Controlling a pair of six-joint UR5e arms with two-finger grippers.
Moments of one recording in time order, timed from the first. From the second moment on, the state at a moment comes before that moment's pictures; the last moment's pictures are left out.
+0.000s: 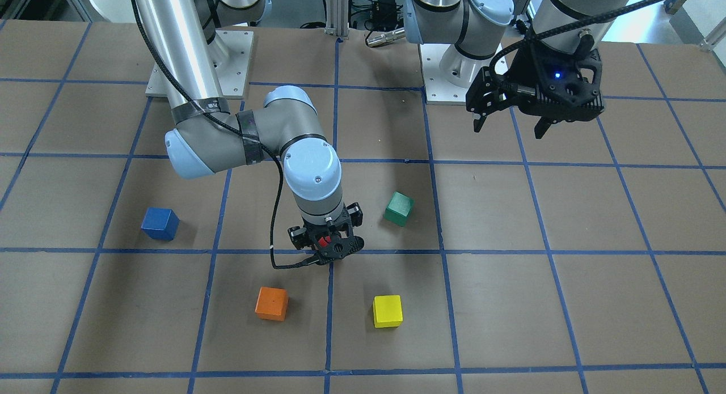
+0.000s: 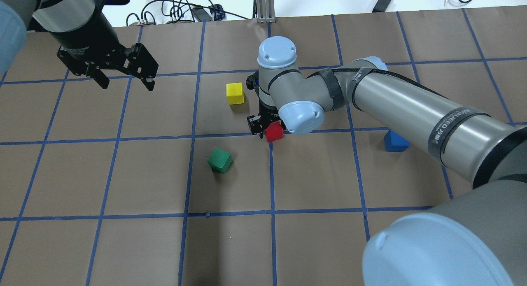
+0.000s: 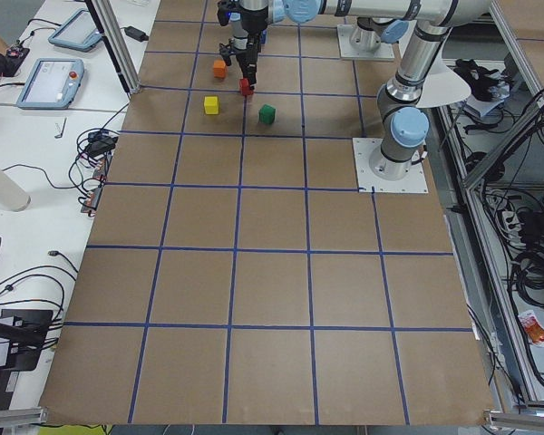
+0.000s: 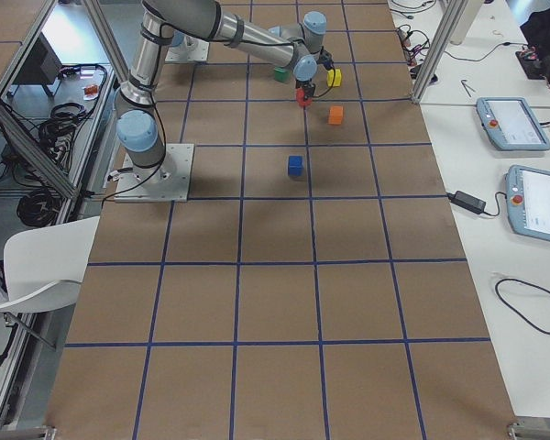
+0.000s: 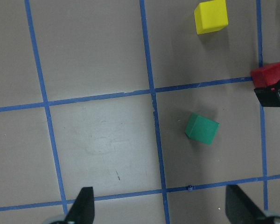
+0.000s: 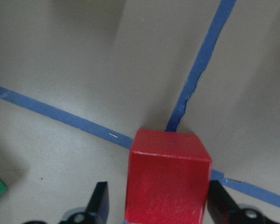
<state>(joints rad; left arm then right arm) -1.53 -1.57 -1.52 -1.61 1.57 0.14 1.93 -1.03 1.62 -2.13 -1.49 -0.02</state>
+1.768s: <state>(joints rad) -1.53 -1.56 -1.53 -1.61 1.57 0.14 1.42 -1.37 1.70 -1.75 -1.55 -0.15</state>
